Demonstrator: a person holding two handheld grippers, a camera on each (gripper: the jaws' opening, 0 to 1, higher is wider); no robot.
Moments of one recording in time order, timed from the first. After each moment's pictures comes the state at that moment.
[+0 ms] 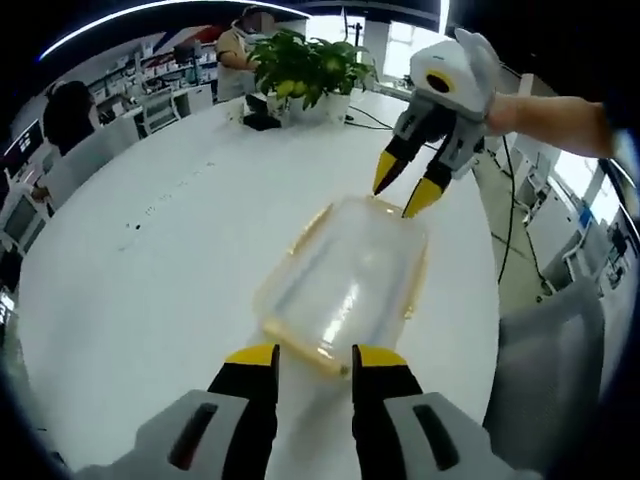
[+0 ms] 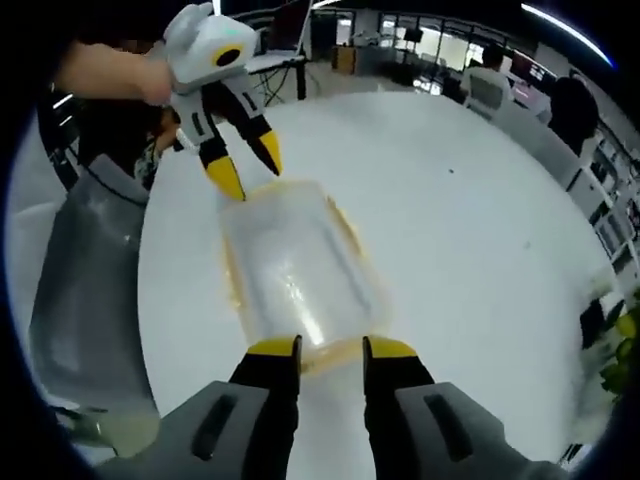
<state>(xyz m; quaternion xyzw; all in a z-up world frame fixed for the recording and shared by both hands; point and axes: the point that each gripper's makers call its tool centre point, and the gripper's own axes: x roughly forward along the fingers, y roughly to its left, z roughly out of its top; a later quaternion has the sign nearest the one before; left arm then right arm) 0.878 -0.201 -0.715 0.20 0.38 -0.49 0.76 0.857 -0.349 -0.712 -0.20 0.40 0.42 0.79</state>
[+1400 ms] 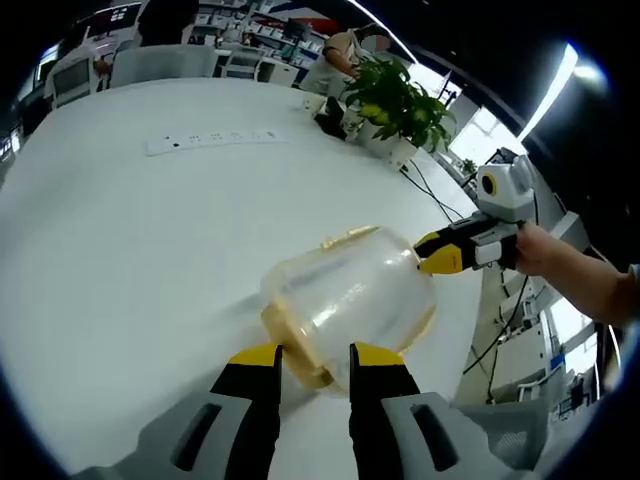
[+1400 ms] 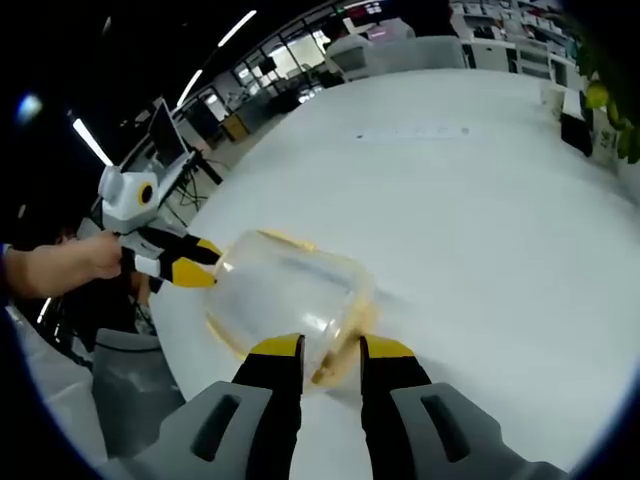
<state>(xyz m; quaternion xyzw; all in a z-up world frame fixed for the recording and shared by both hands) 0.874 -0.201 -0.727 -0.03 0.47 -0.40 0.79 0.851 -0.356 -0.720 0.10 0.46 0.30 0.83</state>
